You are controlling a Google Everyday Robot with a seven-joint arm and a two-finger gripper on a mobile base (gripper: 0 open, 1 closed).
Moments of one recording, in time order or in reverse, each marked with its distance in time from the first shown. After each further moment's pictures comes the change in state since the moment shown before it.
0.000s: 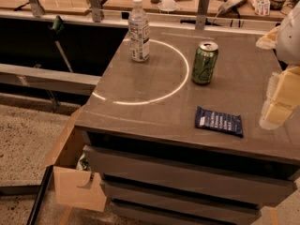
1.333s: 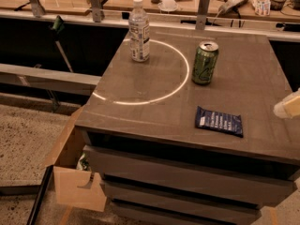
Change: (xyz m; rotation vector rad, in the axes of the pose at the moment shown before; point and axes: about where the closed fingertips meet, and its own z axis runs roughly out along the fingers) arm 0.073 -0.037 0.014 0.105 -0.445 0.485
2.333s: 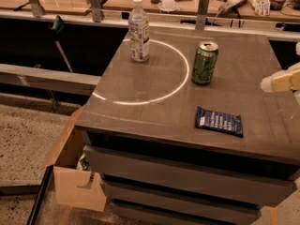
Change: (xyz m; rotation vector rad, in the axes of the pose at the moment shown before) arm -0.038 -0.033 0.019 -0.006 -0.340 0.105
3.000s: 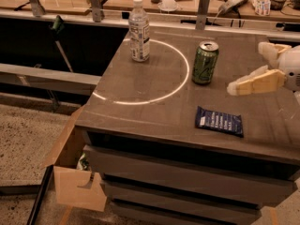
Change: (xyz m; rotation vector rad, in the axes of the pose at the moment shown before) arm -0.006 0.022 0.065 -0.092 -0.108 -0.090
